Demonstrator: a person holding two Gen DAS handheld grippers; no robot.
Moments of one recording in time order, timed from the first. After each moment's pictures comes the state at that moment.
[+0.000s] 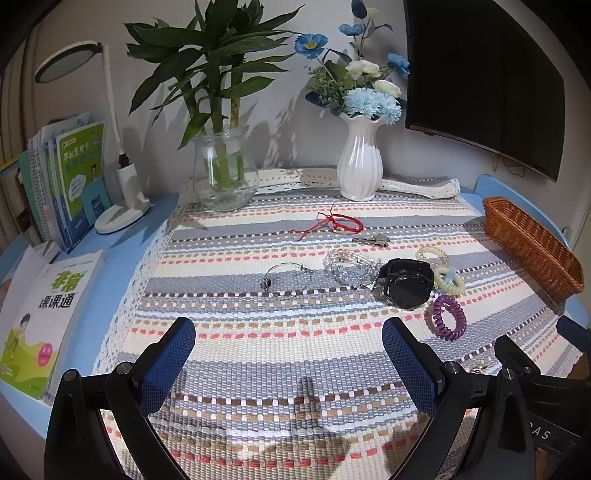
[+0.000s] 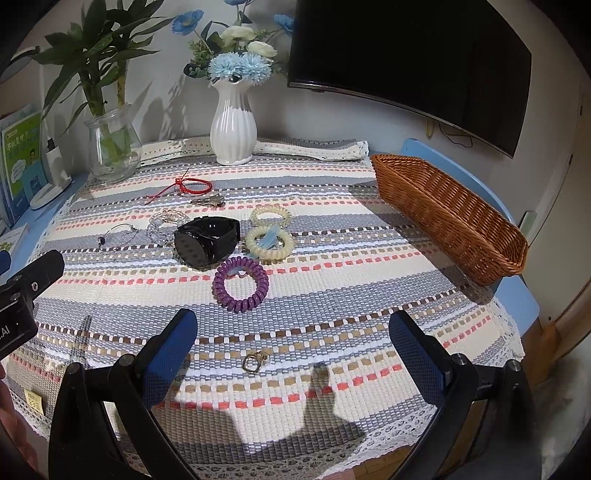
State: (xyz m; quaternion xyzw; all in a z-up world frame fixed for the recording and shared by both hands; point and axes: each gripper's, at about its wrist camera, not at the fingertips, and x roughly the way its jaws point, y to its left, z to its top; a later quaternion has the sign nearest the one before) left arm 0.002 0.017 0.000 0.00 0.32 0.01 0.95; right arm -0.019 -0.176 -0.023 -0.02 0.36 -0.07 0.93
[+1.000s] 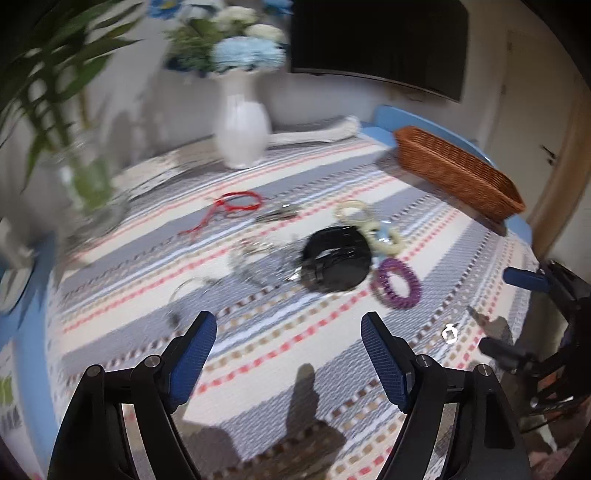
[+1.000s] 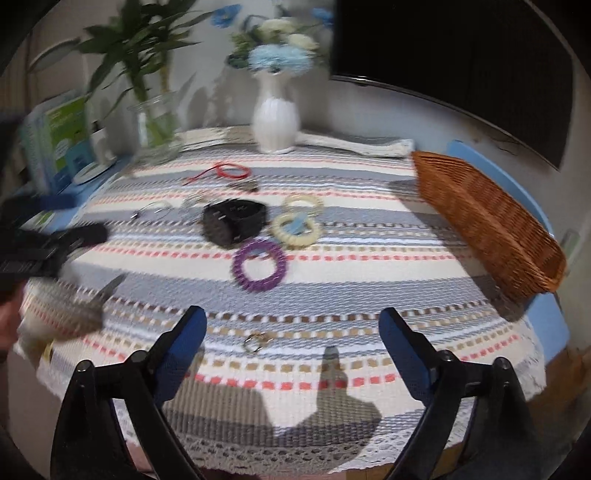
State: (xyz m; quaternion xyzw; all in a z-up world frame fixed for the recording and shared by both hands) left arm 0.076 -0.013 -0.012 0.11 0.39 -0.24 0.88; right arm -0.028 -0.196 -0.034 -0.04 0.37 0.06 0.93
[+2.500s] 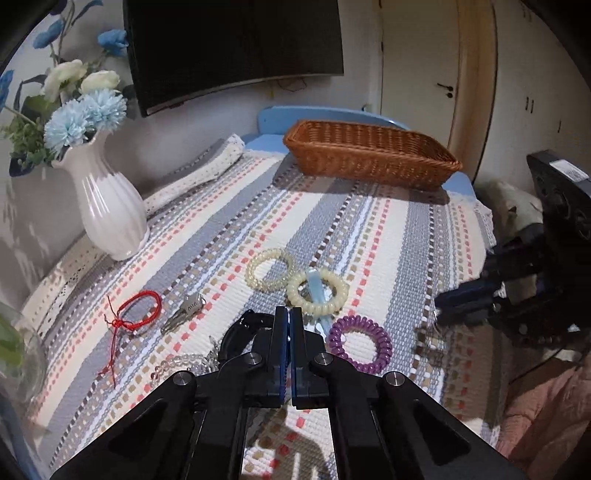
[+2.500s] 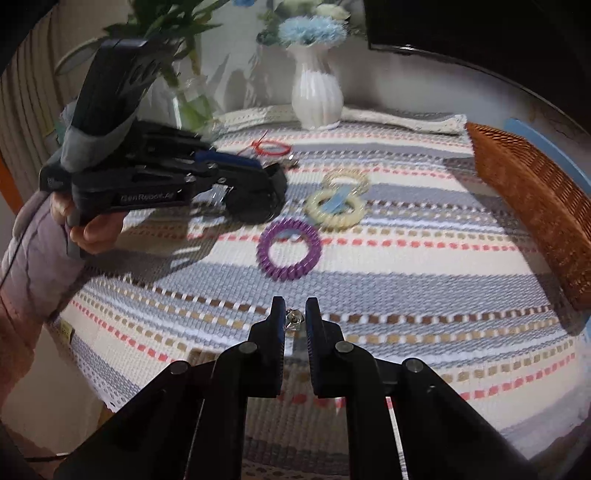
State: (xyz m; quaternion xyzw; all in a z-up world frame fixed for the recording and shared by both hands) left arm 0.129 -0.082 -0.015 0.21 0.35 -0.43 0.81; right arm 0.000 -0.220 -0.056 0.02 0.40 0.15 0.90
